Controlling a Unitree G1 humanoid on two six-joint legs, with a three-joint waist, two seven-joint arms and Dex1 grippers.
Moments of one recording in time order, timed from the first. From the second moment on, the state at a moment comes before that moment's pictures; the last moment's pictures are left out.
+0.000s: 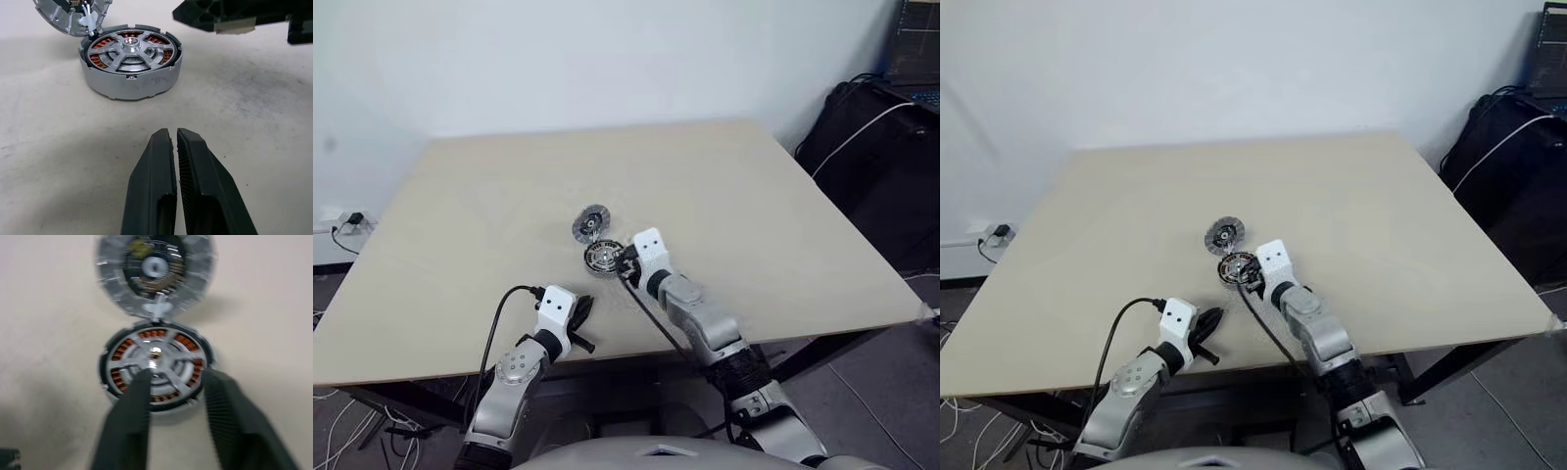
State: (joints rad) left arm 0.19 0.16 -0.19 -0.05 -0.06 0.15 -0.39; right arm -0.31 -0.07 0.35 0.14 0.08 0.47 0.18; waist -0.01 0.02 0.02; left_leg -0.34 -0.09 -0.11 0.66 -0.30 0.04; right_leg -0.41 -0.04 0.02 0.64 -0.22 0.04
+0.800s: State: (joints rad) left arm 0.21 0.15 -0.18 -0.05 -0.06 0.14 -0.35; right arm -0.64 0.00 0.36 0.70 -0.09 0.34 0.30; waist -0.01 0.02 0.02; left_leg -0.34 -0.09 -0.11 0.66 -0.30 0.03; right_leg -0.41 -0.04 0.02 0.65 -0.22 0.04
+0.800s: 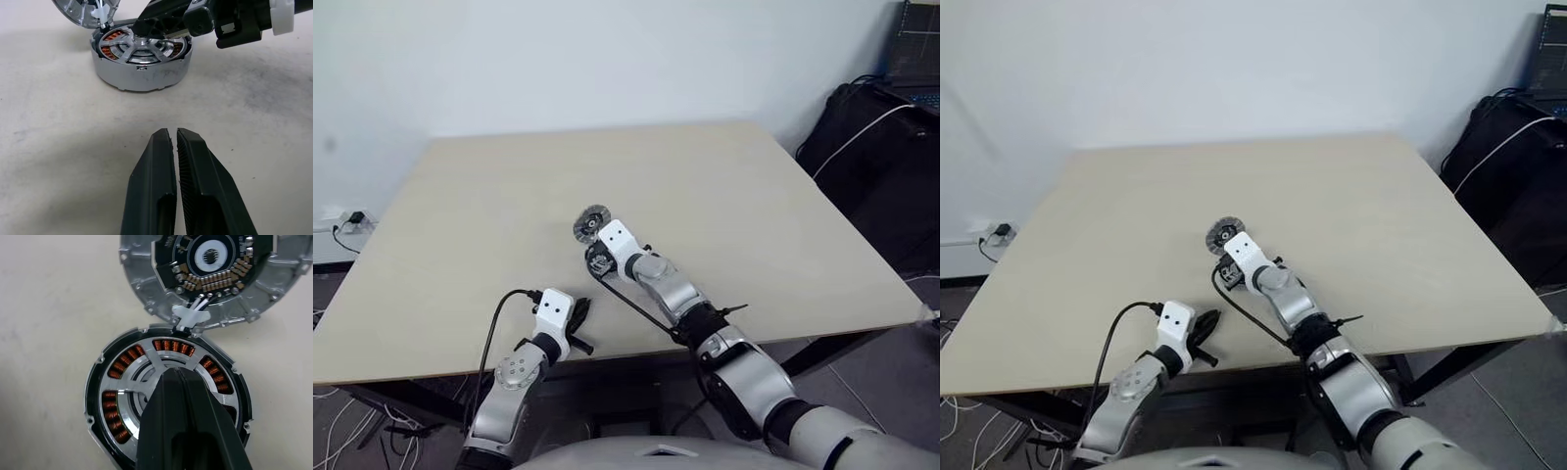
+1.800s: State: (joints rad) left arm 0.21 0.12 -0.19 -0.01 -0.06 0.10 -0.33; right arm -0.87 -0.25 0.75 0.64 -0.40 0.20 1.03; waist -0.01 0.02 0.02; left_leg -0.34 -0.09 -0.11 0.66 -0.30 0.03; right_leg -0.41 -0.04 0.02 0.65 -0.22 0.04
